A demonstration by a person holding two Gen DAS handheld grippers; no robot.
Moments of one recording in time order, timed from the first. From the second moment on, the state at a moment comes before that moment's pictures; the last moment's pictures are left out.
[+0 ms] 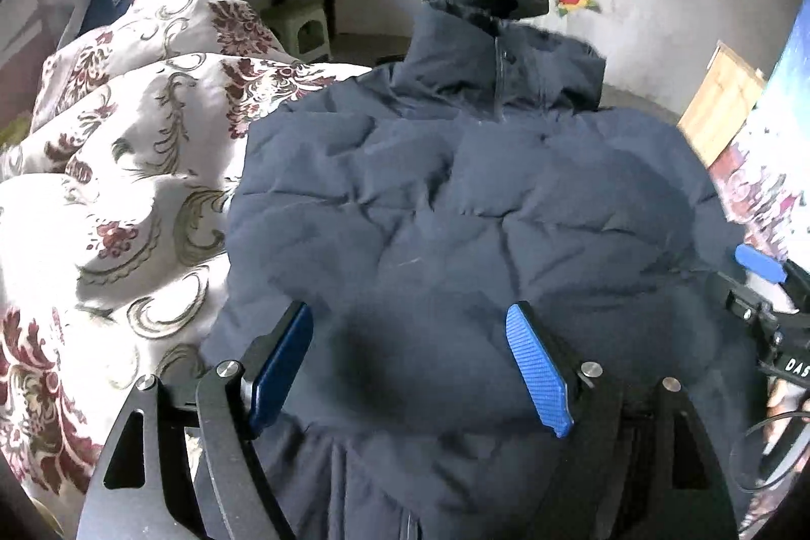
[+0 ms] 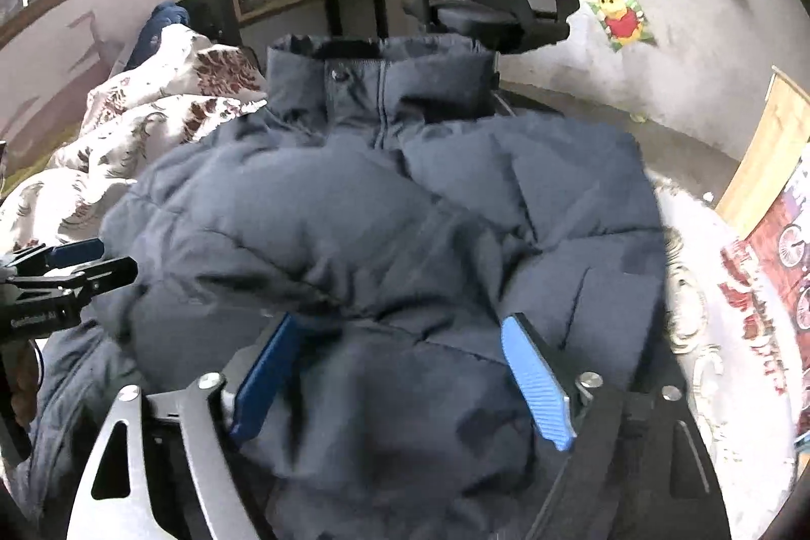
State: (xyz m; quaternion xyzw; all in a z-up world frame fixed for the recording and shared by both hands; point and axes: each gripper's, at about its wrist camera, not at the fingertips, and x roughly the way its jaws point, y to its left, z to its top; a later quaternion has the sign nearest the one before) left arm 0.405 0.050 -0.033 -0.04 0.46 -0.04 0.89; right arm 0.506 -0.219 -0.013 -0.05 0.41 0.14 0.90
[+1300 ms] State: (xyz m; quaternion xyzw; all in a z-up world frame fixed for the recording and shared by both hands) left arm 0.672 0.030 -0.005 0.03 0.48 -0.09 0.87; right arm 0.787 -0.233 0.030 0.00 0.46 0.11 0.88
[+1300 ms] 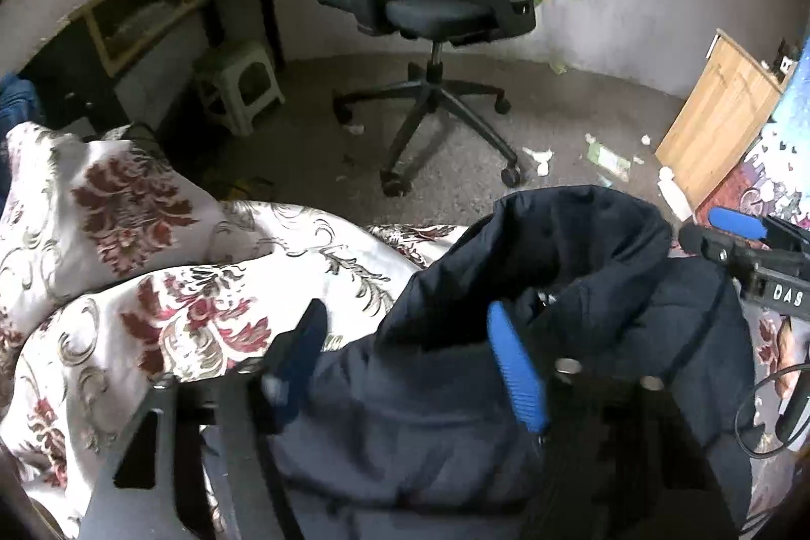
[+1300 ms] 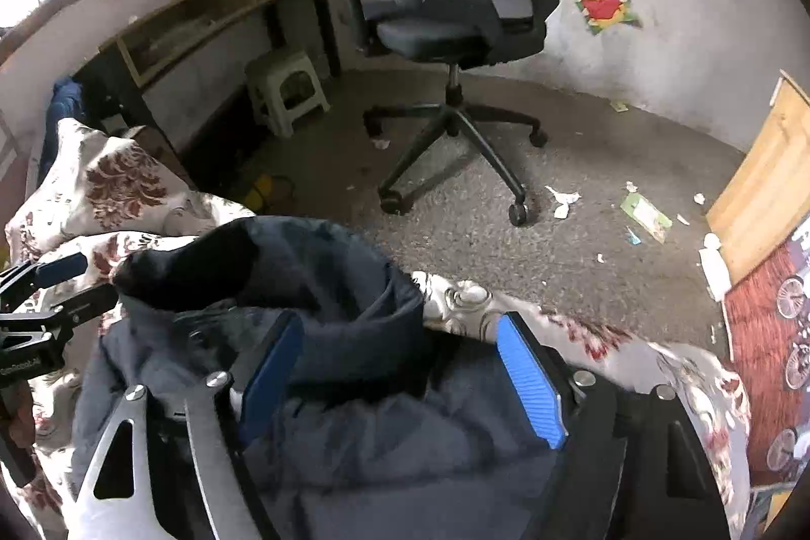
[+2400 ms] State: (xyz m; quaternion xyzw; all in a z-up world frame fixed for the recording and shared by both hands) left arm 0.606 0.031 -0.051 0.07 0.54 -0.16 0.82; right arm 0.711 -0.229 -0.026 -0.07 0.49 0.23 0.84
